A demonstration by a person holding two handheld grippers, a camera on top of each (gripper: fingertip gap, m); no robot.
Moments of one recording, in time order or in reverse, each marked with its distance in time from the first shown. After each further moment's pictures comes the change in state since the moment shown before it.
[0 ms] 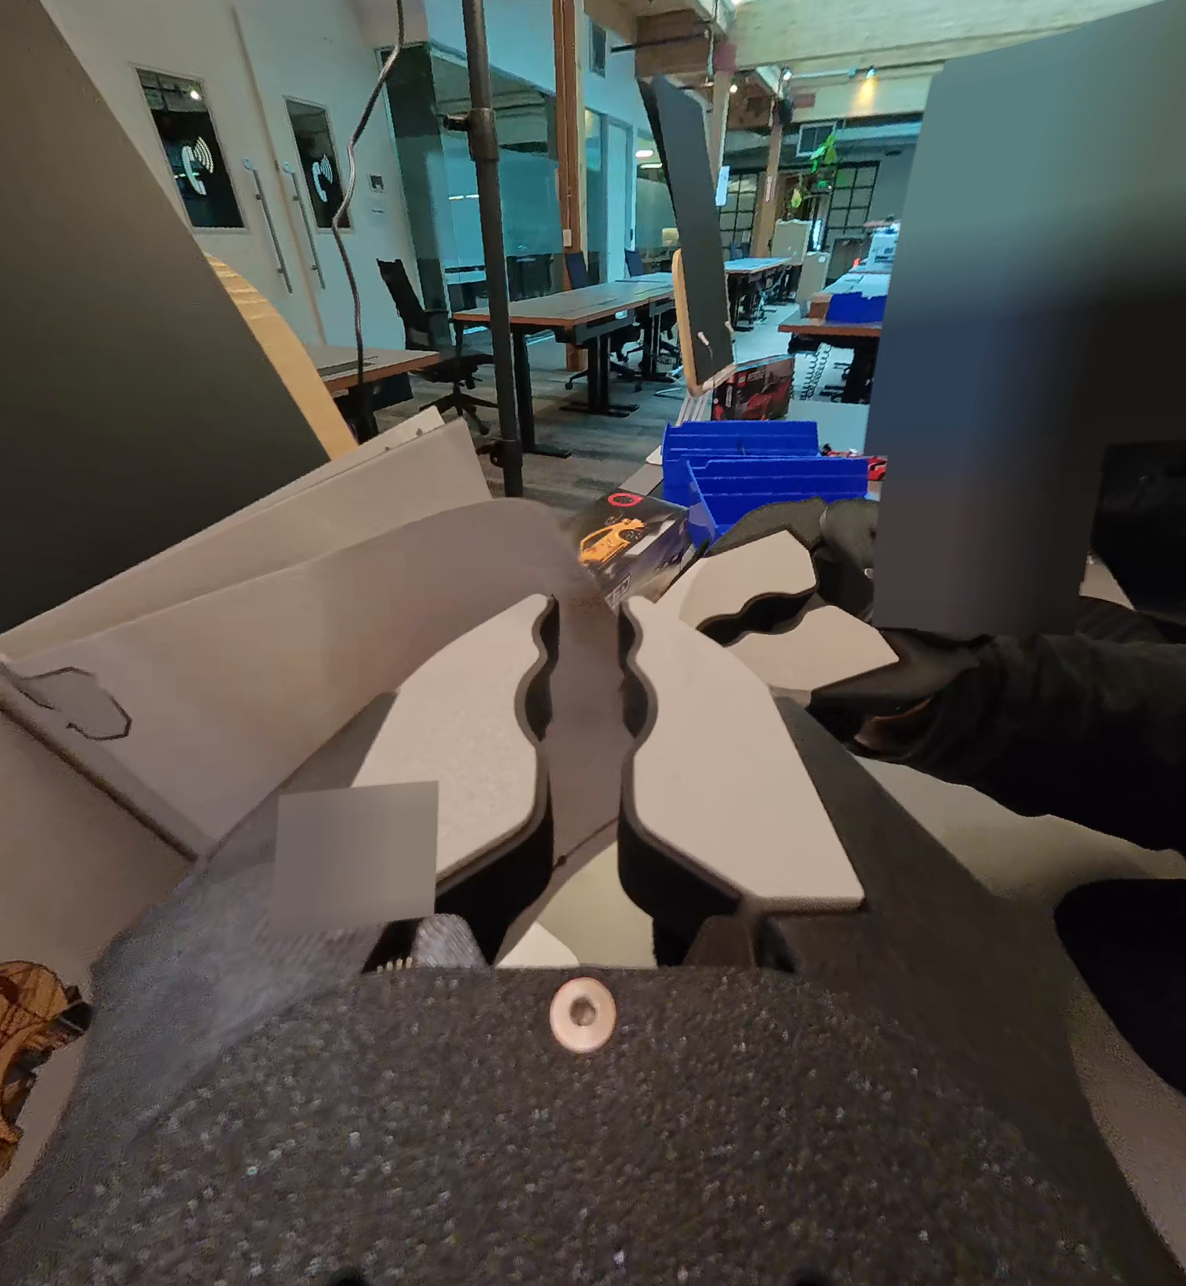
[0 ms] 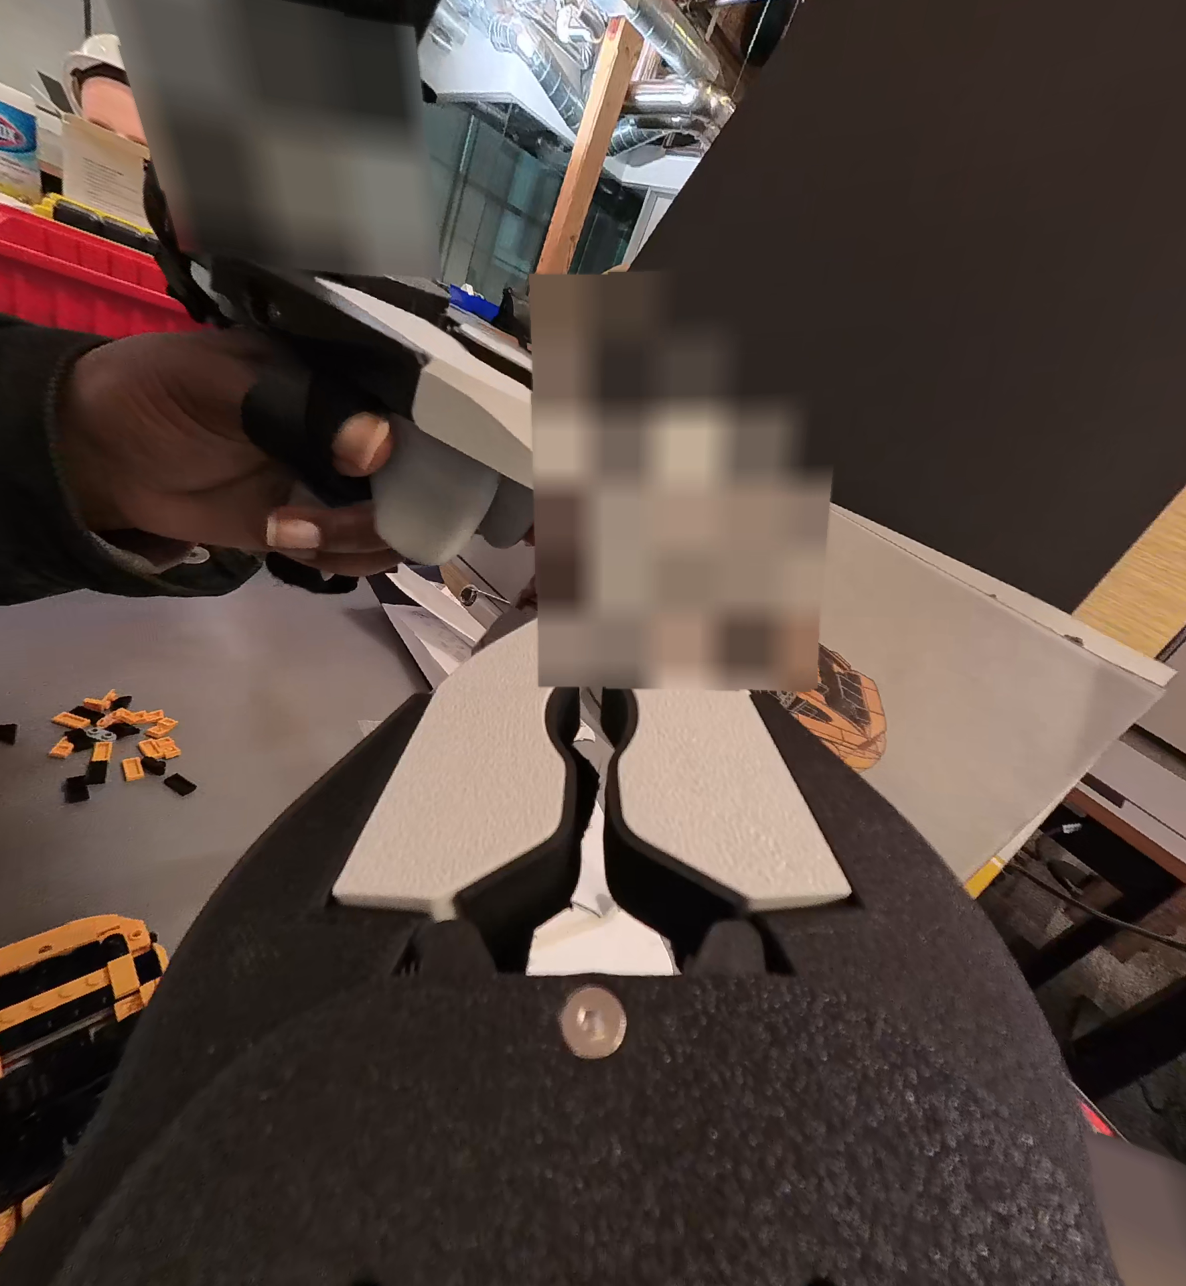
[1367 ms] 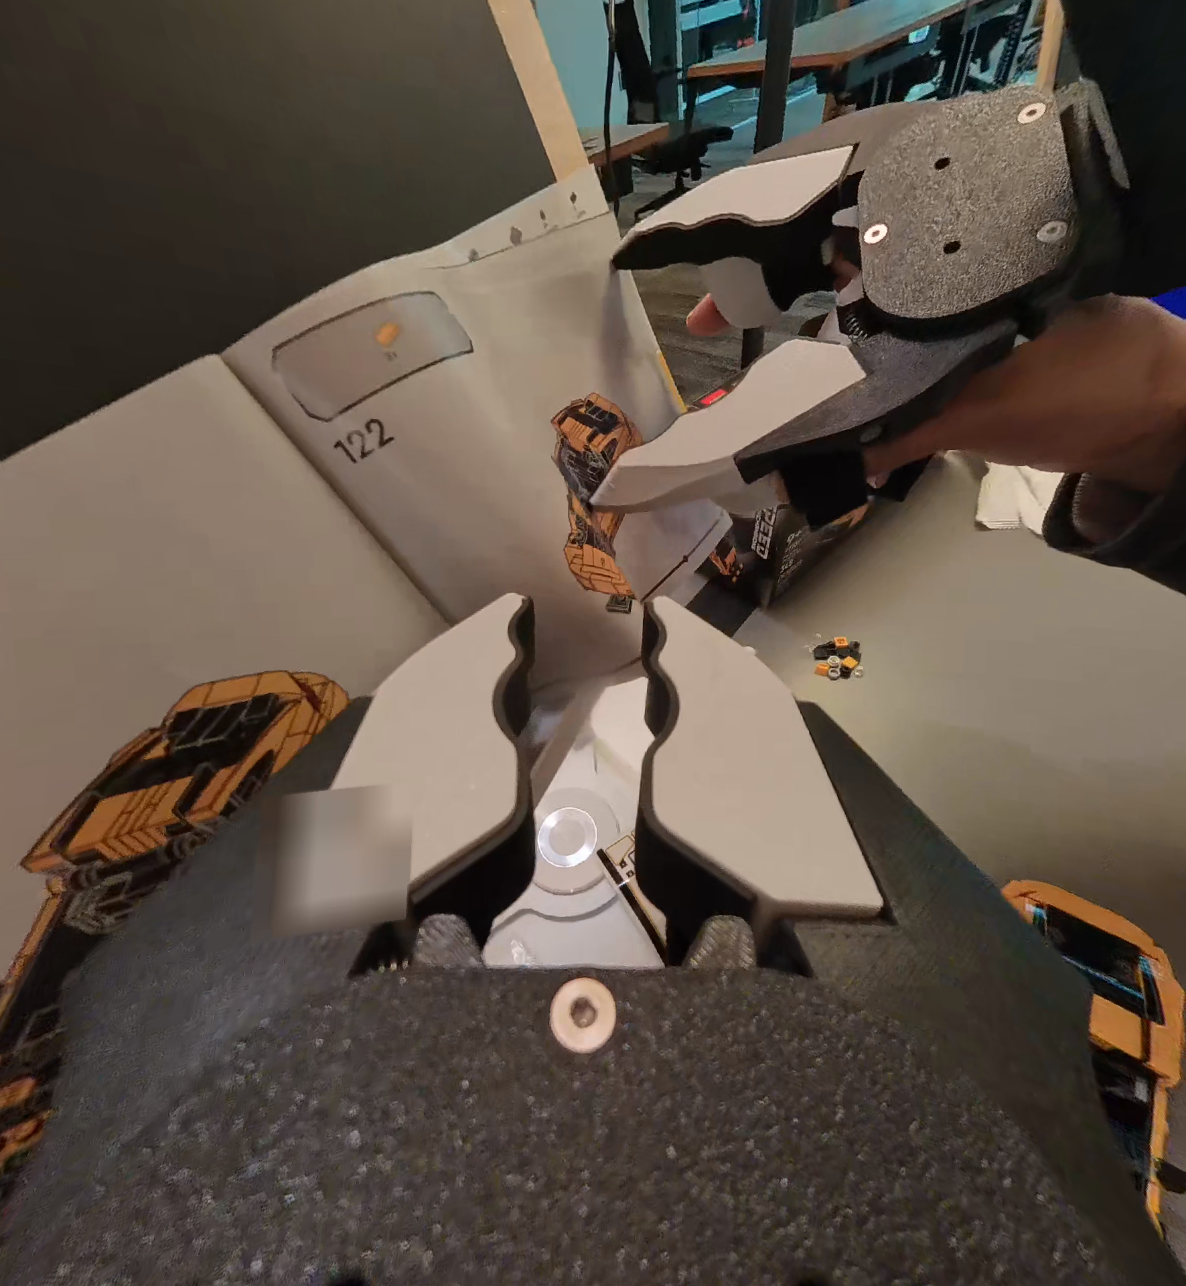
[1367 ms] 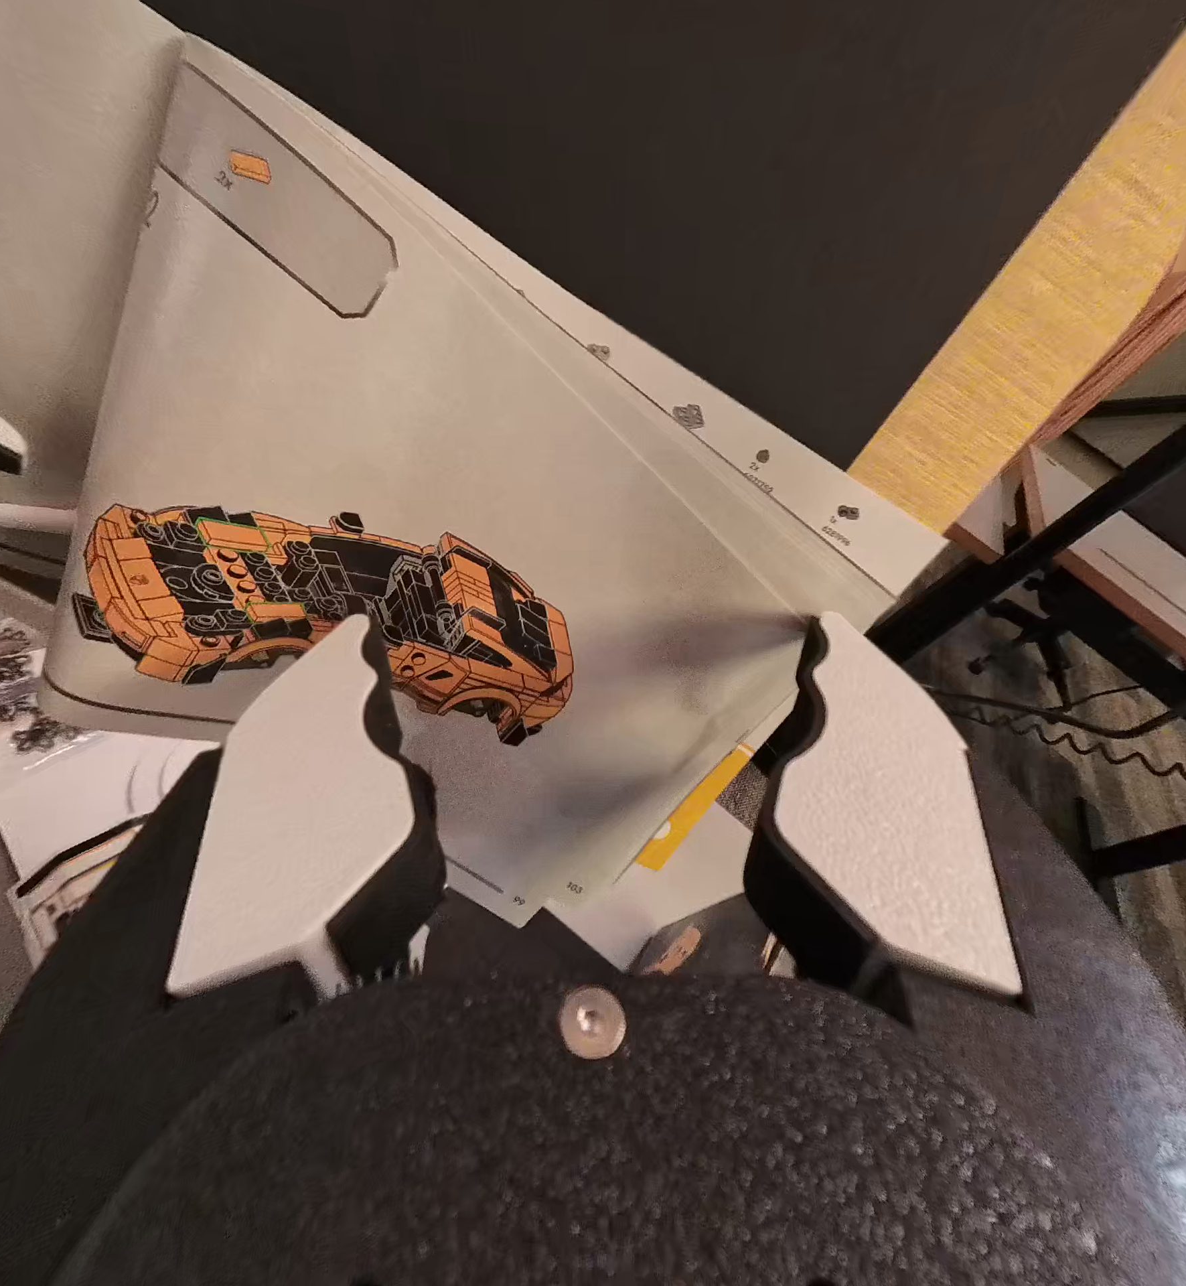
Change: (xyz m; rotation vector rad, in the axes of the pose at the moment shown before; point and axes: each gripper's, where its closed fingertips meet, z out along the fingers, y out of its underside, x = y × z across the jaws) left arm -0.085 0.070 -0.015 -0.257 -0.336 0.077; right arm 0.125 0.093 0.058 -0.511 0.323 0.022
